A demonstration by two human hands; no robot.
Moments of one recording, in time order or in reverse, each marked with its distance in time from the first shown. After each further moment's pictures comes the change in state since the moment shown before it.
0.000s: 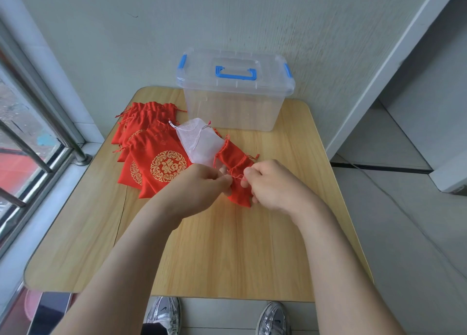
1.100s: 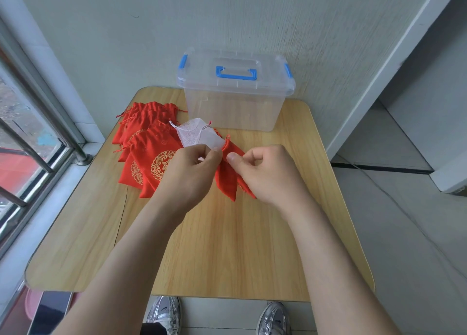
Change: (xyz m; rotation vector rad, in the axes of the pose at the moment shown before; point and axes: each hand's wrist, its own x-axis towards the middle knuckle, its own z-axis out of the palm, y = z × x) left_hand 0.001 0.005 0.000 -0.222 0.317 0.131; right_hand 0.005 -0.006 0.008 0.214 0.246 -0.200
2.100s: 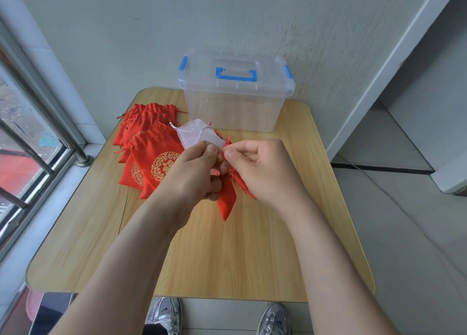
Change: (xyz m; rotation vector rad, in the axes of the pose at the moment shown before) left_hand -0.009 0.013 -0.001 -0.406 -0.185 -0.138; right_hand -0.003 -0.010 0.001 0.194 -0.054 -0.086
